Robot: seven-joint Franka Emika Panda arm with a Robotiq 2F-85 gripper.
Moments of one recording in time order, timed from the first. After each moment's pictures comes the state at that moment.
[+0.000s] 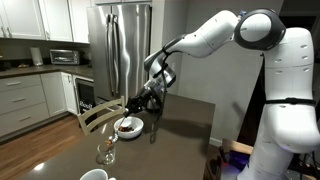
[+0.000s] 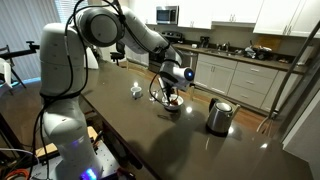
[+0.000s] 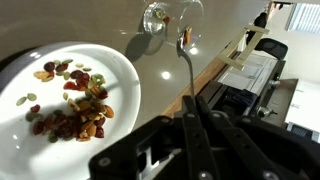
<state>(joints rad) -0.05 0.27 -0.07 -2.08 1.24 2.18 -0.73</state>
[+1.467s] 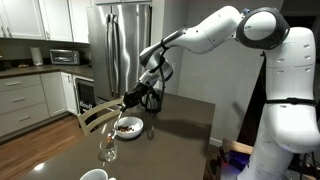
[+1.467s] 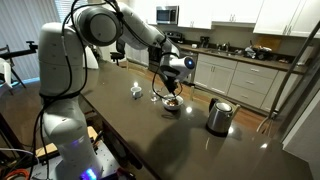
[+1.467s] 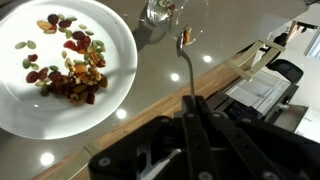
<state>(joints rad) -0.05 0.25 -0.04 -2.02 1.09 2.25 -0.73</state>
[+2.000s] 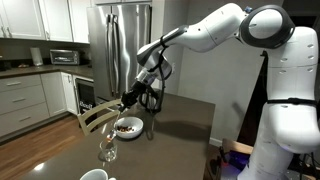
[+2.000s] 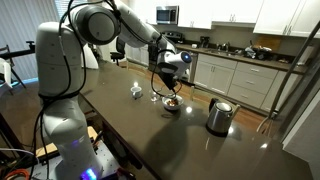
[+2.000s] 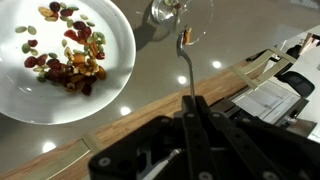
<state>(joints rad) -0.03 0.23 -0.01 -2.02 1.00 2.31 -0.70</state>
